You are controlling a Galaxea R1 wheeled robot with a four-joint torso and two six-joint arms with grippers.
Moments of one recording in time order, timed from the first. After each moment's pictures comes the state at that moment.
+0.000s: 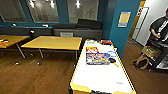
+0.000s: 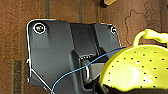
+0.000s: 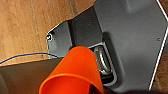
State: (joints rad) left arm 1.42 2.53 -2.03 0.65 -0.10 -0.58; right arm -1.52 2.97 -2.65 -0.84 0.29 1.07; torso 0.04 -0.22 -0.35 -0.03
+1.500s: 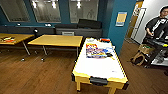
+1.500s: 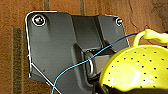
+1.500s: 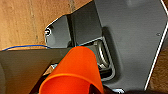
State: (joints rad) left arm 1.45 2.67 -2.23 0.67 -0.11 -0.57; right arm -1.53 3.00 -2.67 -0.87 0.27 1.06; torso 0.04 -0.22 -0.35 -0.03
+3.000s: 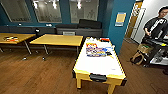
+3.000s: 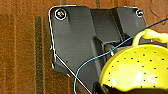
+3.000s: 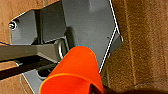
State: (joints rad) left arm 1.48 2.72 -2.44 0.68 -0.13 -0.57; right arm -1.54 2.94 -2.76 -0.90 0.16 1.06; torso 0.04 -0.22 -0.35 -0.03
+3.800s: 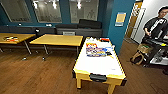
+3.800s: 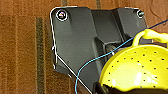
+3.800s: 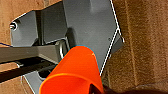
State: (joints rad) left arm 1.48 2.72 -2.44 0.68 -0.14 -0.57; right arm -1.53 2.95 -2.76 -0.90 0.16 1.06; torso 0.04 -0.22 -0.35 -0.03
